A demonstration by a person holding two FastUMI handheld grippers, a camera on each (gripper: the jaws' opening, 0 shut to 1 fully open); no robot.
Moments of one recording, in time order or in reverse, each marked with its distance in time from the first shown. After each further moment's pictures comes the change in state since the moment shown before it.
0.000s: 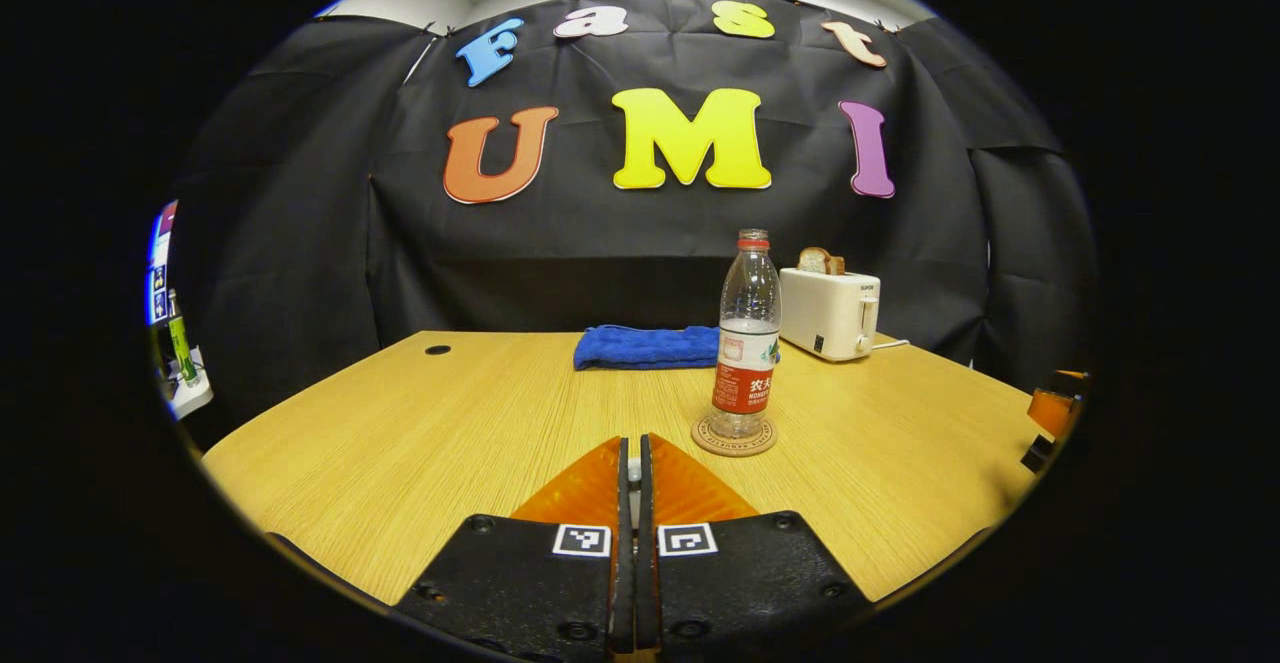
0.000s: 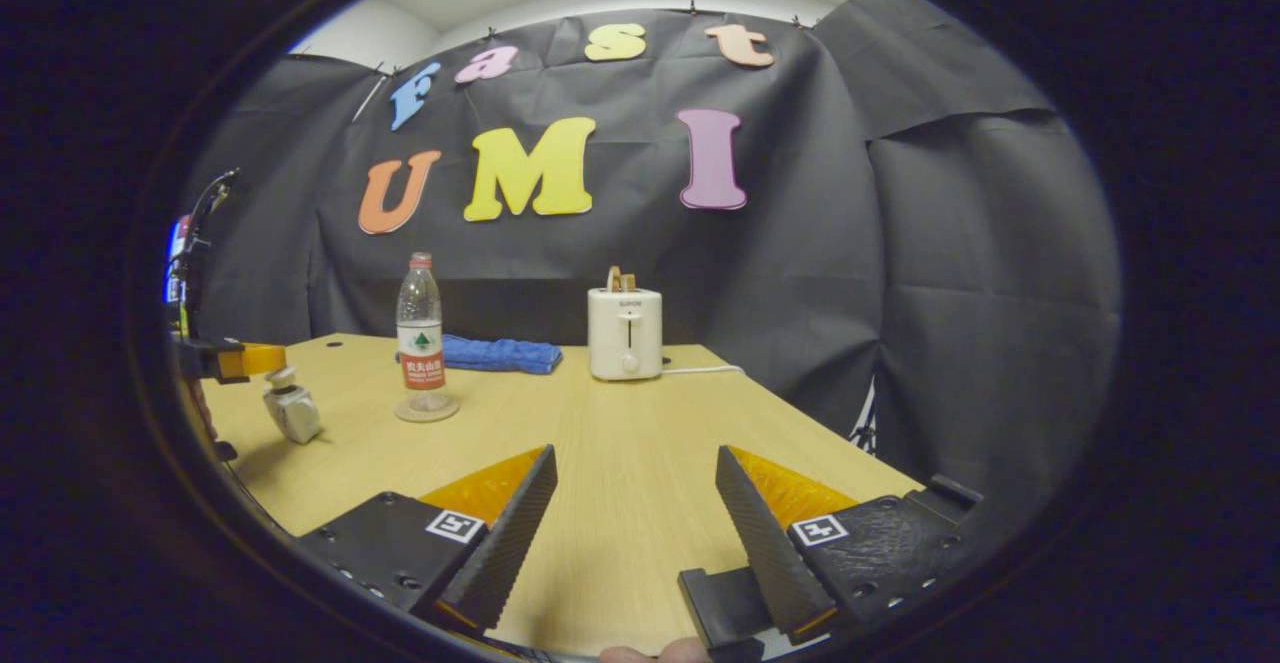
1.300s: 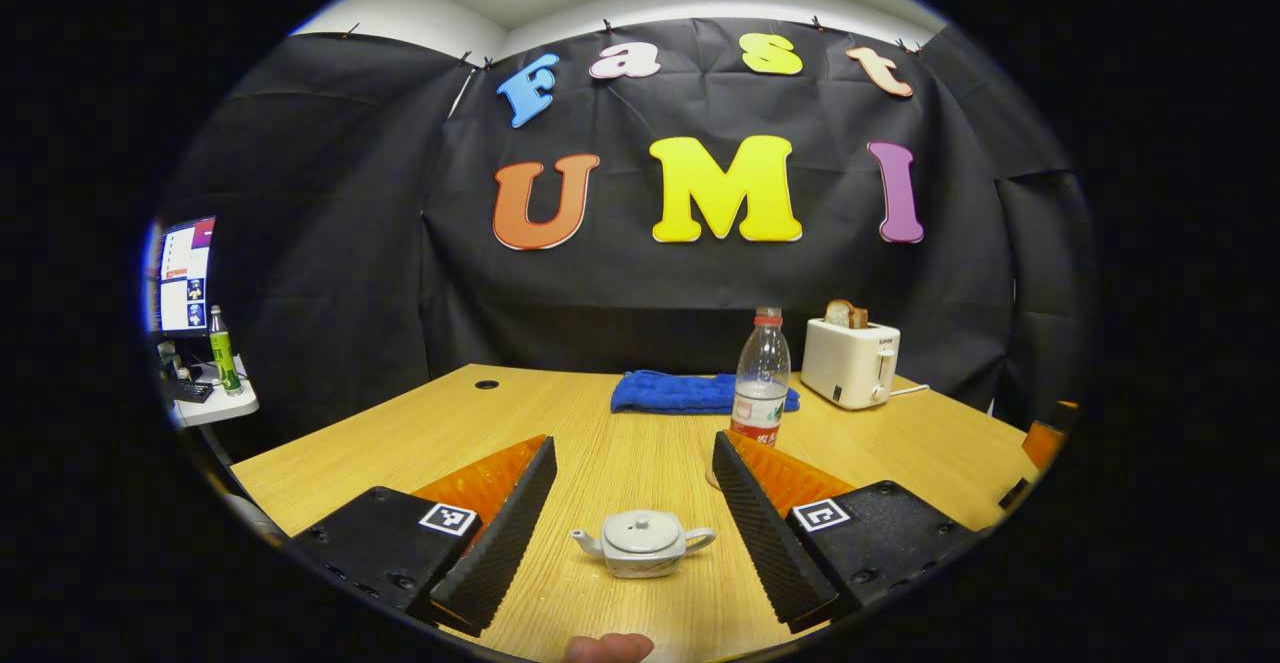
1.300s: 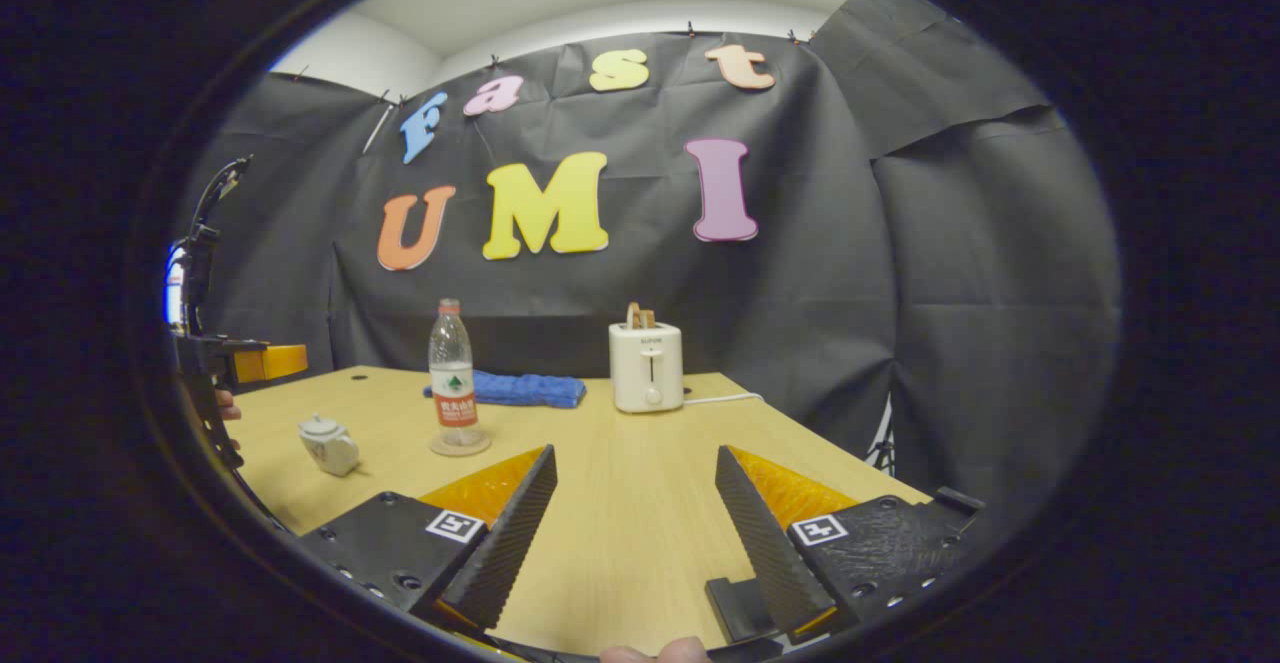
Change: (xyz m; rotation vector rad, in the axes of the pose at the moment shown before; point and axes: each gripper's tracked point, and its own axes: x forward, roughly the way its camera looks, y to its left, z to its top) left arm -0.058 0.004 0.073 -0.032 -0.127 0.143; right arm -0.025 0.024 0.047 0.057 -0.105 0.076
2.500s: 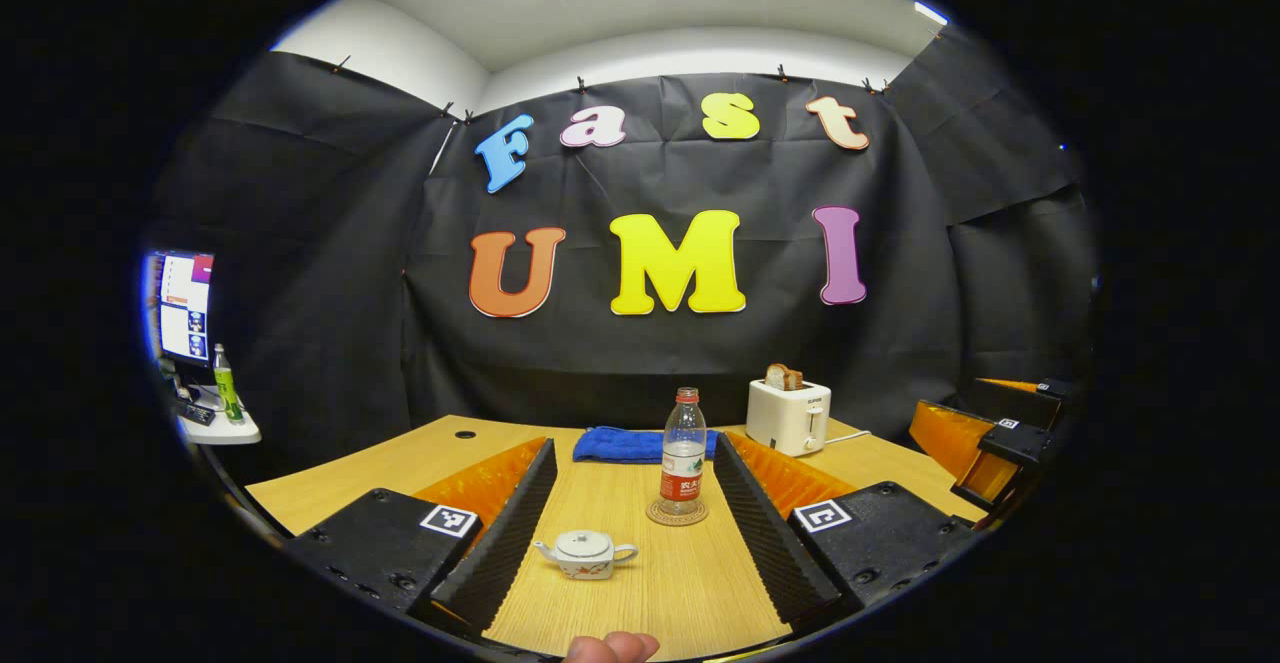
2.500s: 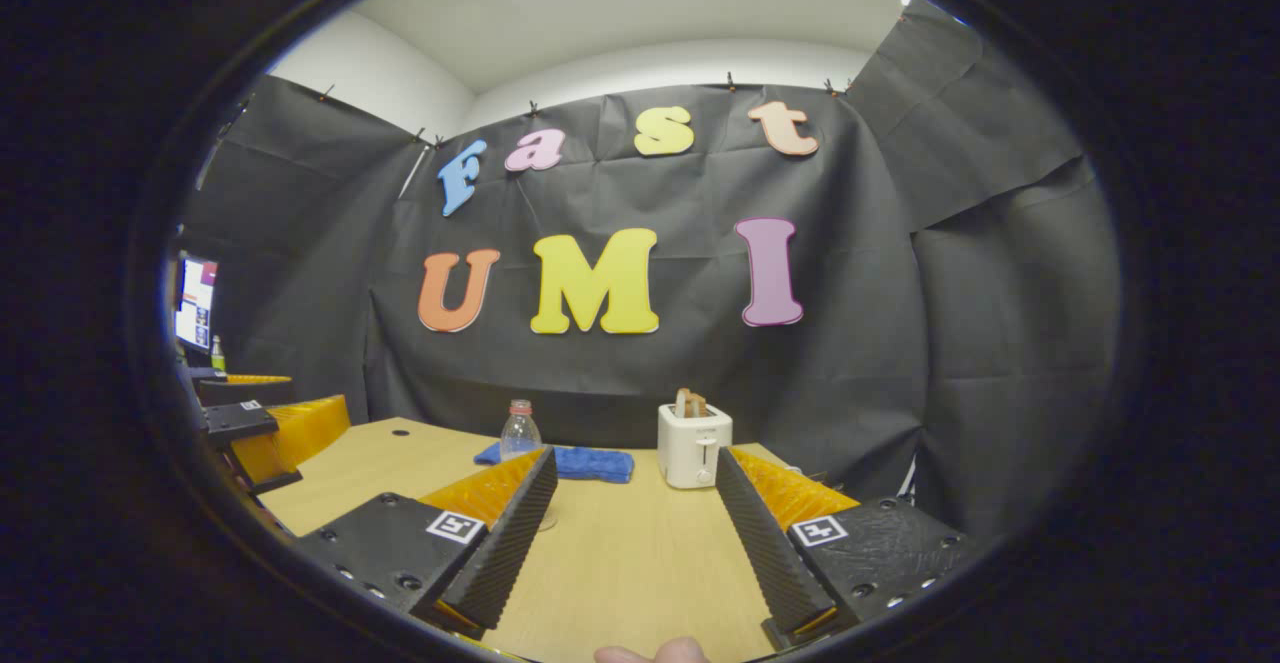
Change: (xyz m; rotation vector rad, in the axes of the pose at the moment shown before) left arm -0.070 -0.048 0.055 -0.003 -0.128 -0.104; right arm -0.024 0.081 0.091 -0.033 -0.114 0.082
